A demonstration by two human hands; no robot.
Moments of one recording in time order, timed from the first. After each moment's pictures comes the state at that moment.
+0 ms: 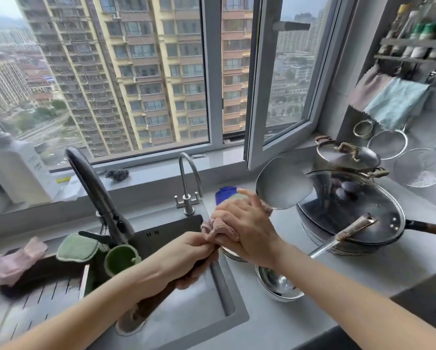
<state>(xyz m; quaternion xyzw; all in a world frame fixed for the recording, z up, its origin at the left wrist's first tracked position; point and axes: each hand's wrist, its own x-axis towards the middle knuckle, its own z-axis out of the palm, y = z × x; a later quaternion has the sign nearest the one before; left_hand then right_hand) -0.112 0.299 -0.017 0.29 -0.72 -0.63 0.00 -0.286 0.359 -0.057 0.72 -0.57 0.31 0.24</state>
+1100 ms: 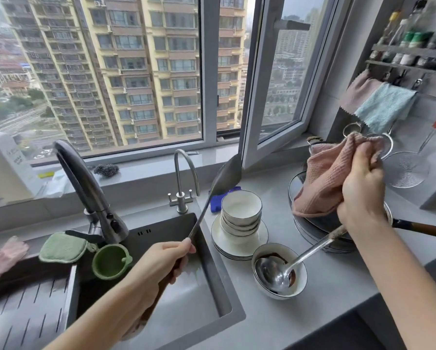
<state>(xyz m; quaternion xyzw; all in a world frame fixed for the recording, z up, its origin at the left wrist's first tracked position) -0.094 0.272 -0.052 0.44 -0.60 -0.66 0.13 -0.354 0.412 0.032 0.08 -0.61 0.78 0.02</state>
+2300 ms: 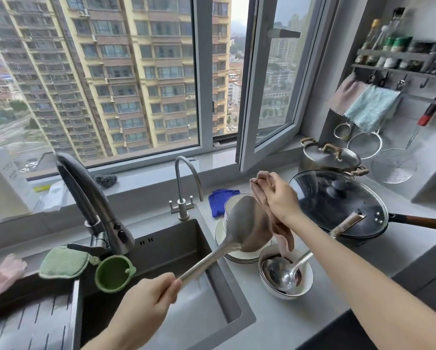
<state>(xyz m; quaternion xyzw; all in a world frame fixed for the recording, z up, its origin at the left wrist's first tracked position) -0.027 0.256 -0.090 0.29 -0.89 -0.32 0.14 -0.340 0.336 -0.048 0.34 -0.83 0.45 0.00</state>
